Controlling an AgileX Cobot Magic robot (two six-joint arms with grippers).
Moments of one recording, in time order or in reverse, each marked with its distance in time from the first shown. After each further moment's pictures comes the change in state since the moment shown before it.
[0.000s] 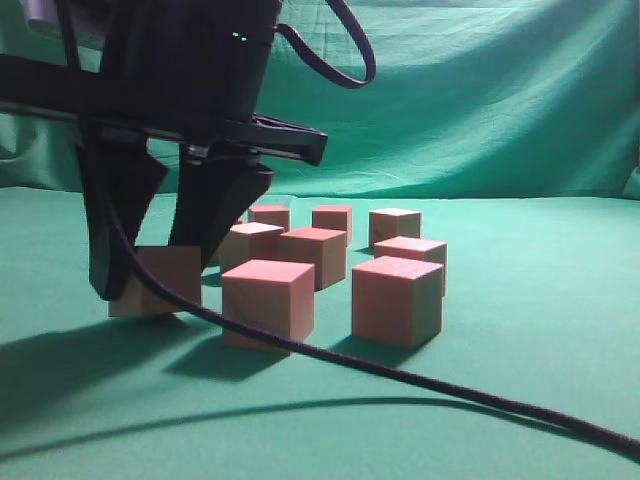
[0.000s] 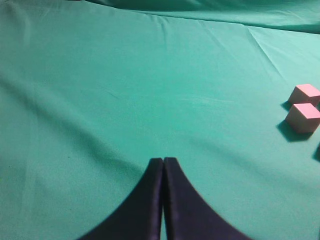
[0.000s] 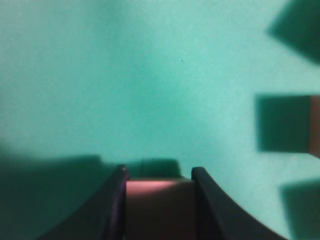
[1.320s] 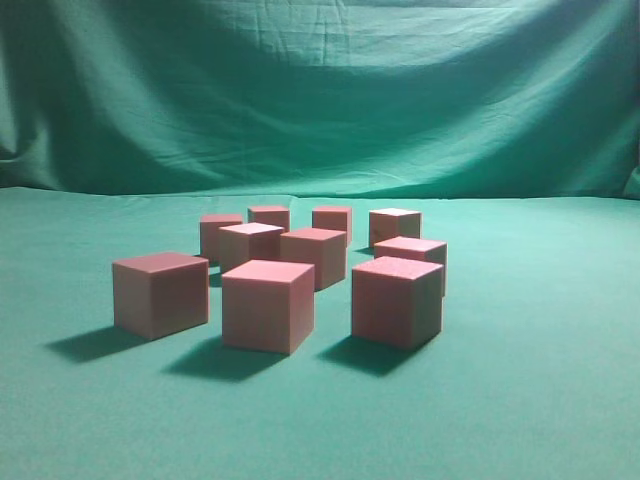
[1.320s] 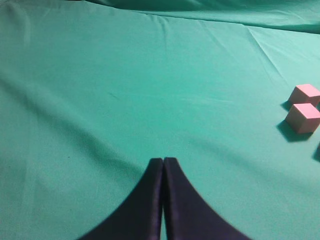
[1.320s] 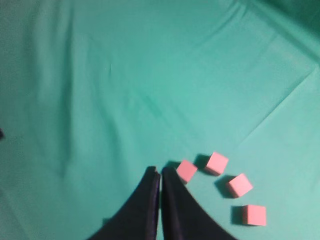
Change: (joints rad) left arm 0.000 0.000 0.000 0.000 0.000 0.000; right arm 0.000 -0.370 -0.660 -0.241 0.549 0.033
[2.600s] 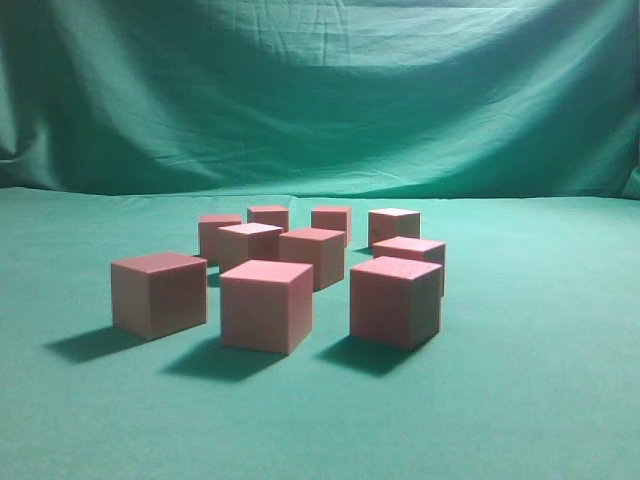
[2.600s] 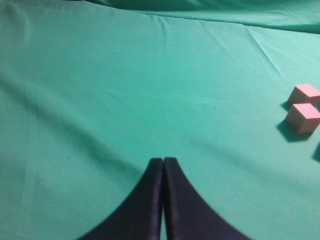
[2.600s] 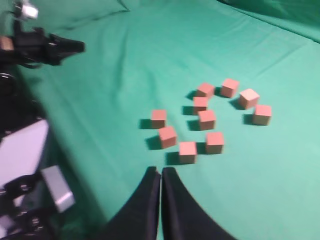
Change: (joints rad) left arm 0.000 0.000 0.000 0.000 0.000 0.000; right arm 0.000 -1.383 1.162 0.143 -0.090 -0.040
